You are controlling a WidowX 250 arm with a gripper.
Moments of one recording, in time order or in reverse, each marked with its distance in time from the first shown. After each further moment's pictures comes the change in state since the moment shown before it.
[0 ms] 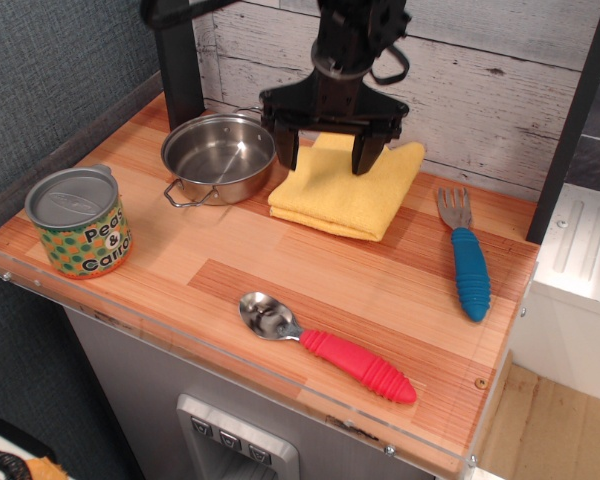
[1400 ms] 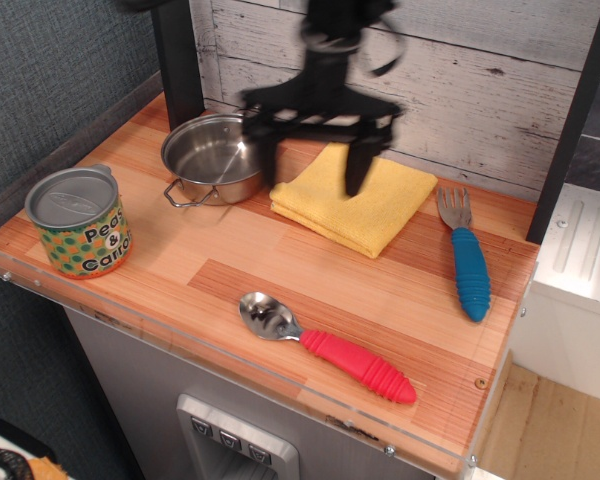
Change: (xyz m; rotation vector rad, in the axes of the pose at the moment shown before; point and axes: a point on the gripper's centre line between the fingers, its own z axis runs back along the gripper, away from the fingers) arm -0.051 0.028 0.037 -0.006 0.266 0.053
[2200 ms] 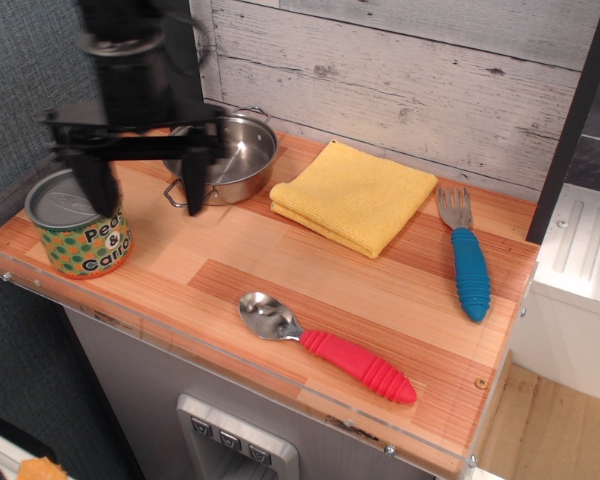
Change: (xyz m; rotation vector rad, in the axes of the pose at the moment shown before) arm -0.032 0.104 0.010 -0.049 0.047 0.086
